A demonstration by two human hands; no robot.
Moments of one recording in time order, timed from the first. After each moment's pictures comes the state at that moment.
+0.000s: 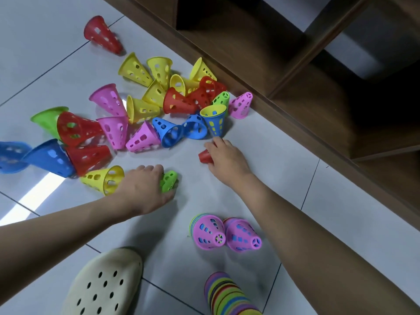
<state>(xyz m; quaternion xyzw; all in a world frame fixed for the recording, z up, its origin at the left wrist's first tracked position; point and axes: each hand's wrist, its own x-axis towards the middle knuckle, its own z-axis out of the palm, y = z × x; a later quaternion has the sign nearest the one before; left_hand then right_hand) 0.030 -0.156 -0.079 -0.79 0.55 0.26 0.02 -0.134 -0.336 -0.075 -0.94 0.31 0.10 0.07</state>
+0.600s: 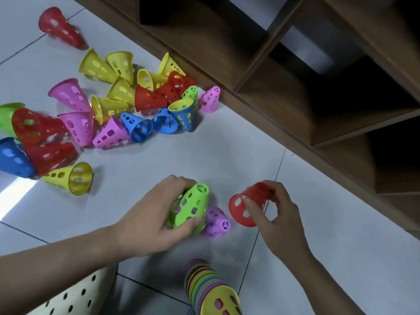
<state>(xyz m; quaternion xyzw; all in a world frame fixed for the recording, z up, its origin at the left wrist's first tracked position) -0.057 -0.135 0.011 -0.57 0.63 0.35 -0.39 -0.305 -0.233 0.069 -0.73 0.56 -0.16 0.37</state>
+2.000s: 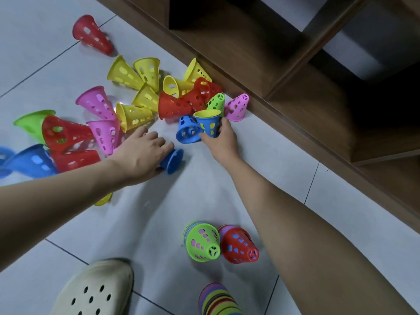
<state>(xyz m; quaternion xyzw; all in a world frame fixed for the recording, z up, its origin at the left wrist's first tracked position) 0.078 -0.222 -0.074 -0.66 0.75 0.04 0.07 -0.096 -0.374 -0.082 -0.68 0.55 -0.16 0.46</state>
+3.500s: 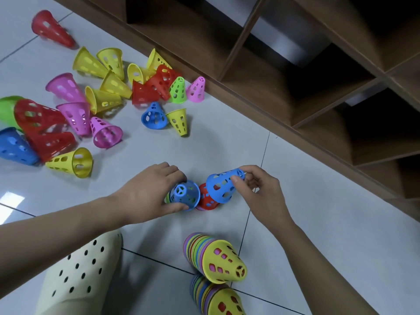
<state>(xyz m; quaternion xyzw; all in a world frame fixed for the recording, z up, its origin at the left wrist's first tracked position) -0.048 -0.121 -0.019 -0.54 0.78 0.21 -0.22 -0.307 -0.199 0.067 -0.72 0.55 -0.19 0.38</state>
